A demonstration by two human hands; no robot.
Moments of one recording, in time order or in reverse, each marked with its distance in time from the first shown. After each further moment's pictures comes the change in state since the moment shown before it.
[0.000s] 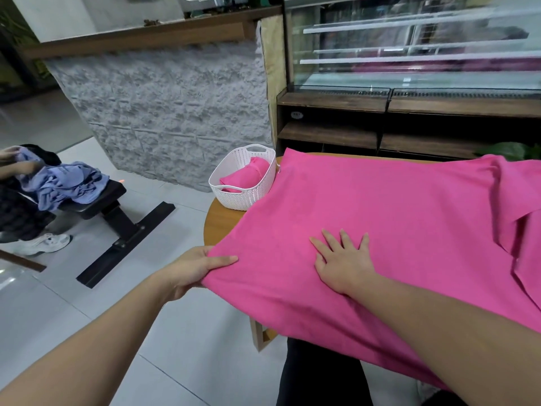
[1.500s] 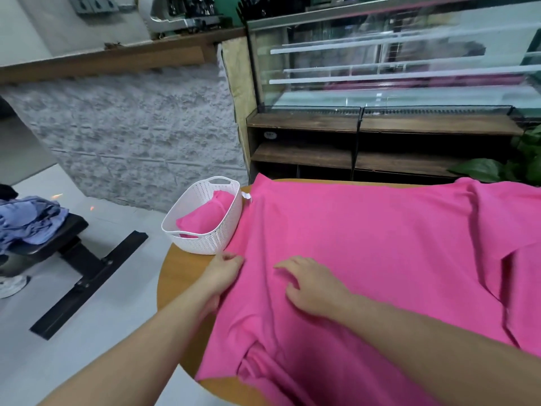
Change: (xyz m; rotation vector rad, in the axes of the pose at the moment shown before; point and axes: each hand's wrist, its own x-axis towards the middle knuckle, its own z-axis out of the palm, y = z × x) left_hand 0.126 0.079 0.097 -0.016 0.312 -0.025; right_hand 0.060 0.037 -0.026 0.448 0.135 -0.286
